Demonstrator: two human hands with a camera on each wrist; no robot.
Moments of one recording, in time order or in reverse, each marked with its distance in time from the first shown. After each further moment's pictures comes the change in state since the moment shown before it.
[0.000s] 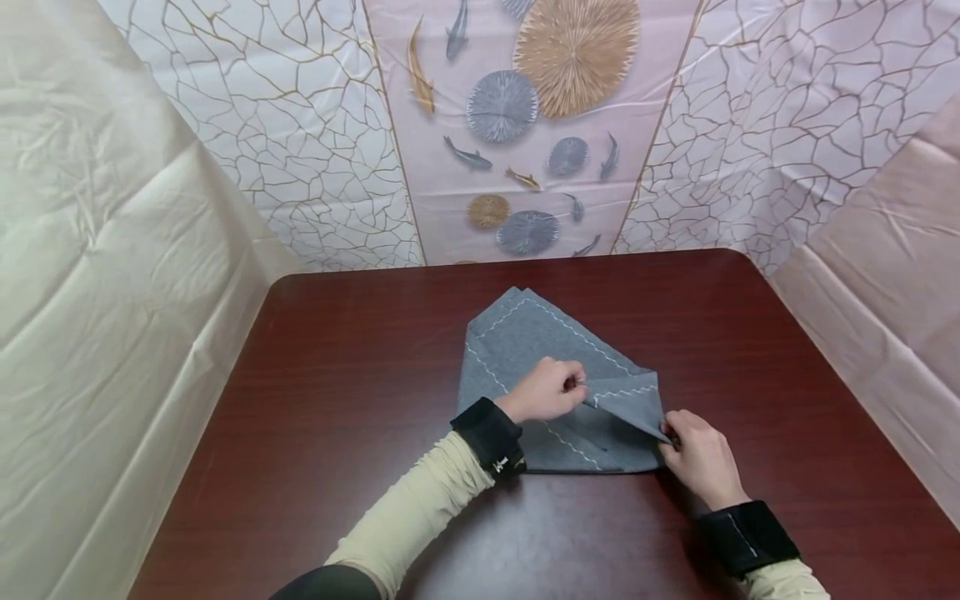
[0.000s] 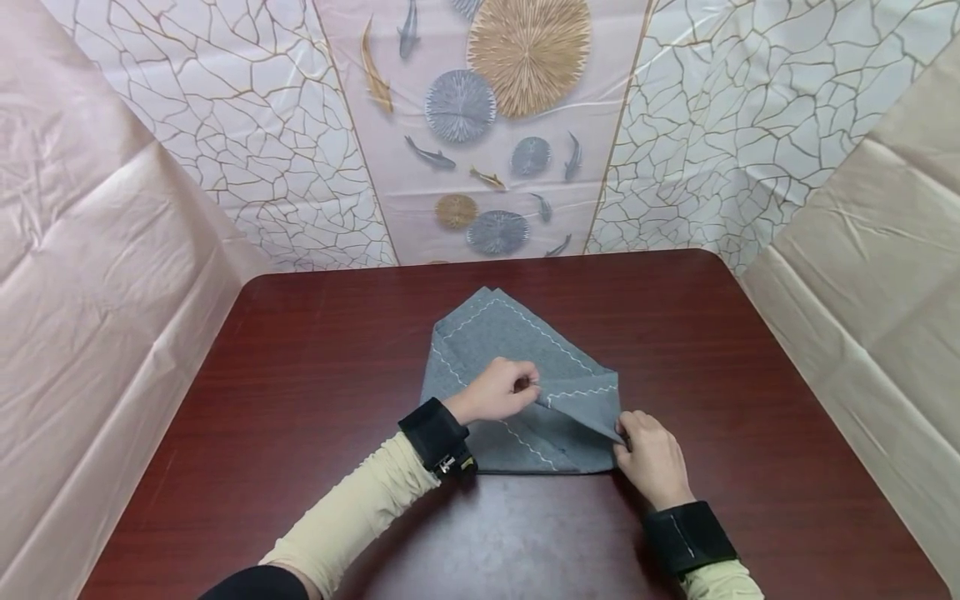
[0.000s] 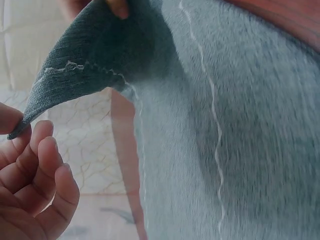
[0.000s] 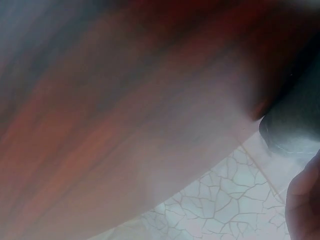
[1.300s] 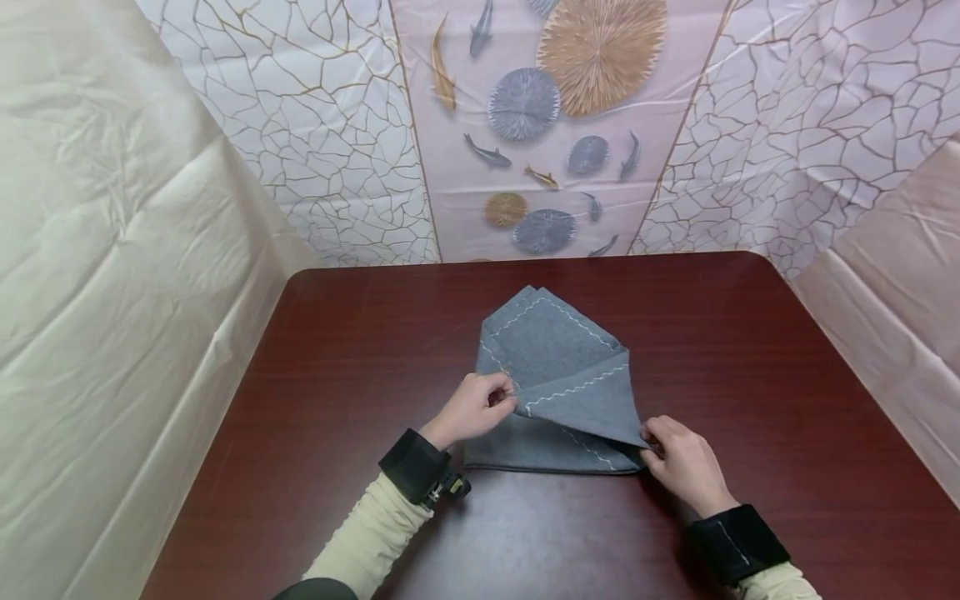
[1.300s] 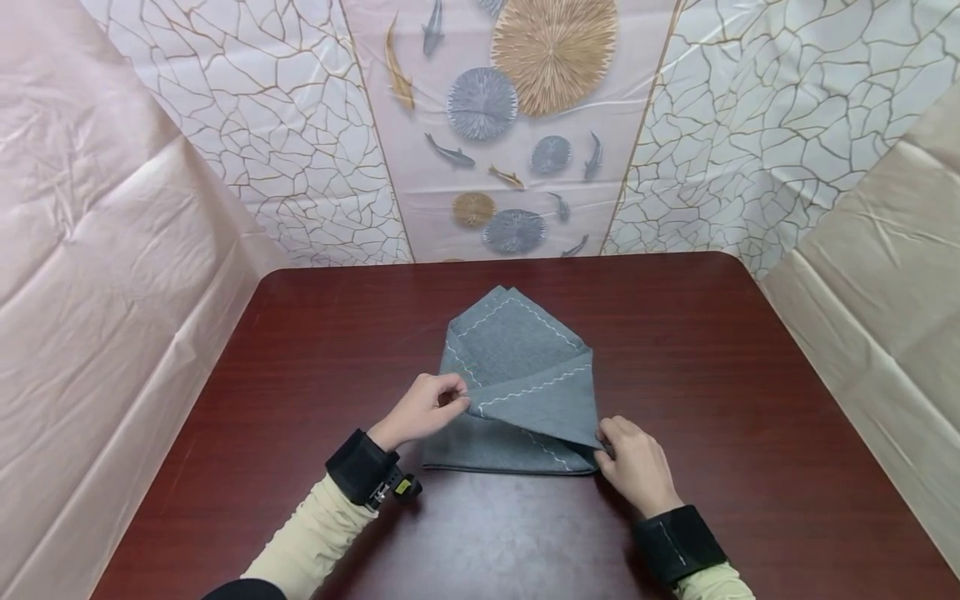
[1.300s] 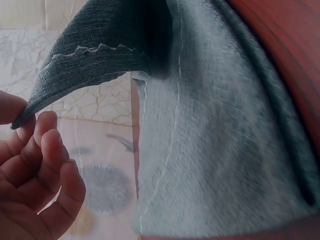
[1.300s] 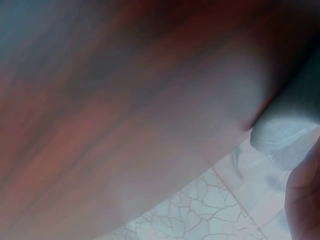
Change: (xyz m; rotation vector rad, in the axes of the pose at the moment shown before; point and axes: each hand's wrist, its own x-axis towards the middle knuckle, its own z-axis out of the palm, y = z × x) left_hand -0.096 -0.029 -0.046 -0.081 0.206 -0.062; right_hand 0.007 -0.028 0.018 0.039 -0.049 -0.092
